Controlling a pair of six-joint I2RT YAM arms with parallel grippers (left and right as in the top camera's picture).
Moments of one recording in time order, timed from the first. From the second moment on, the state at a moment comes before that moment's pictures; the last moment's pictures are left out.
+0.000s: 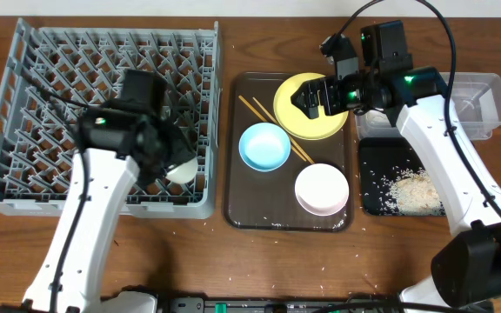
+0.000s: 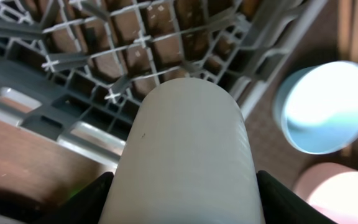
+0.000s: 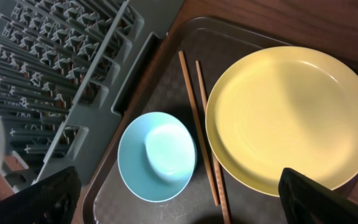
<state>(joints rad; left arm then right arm) -0.18 1.42 1.36 -1.30 0.01 -0.70 0.25 1.73 1.55 -0.79 -0.47 0.04</state>
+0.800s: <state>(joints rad) -0.23 1.77 1.33 -1.25 -0.09 -0.75 0.25 1.73 1.55 -0.80 -0.46 0.04</state>
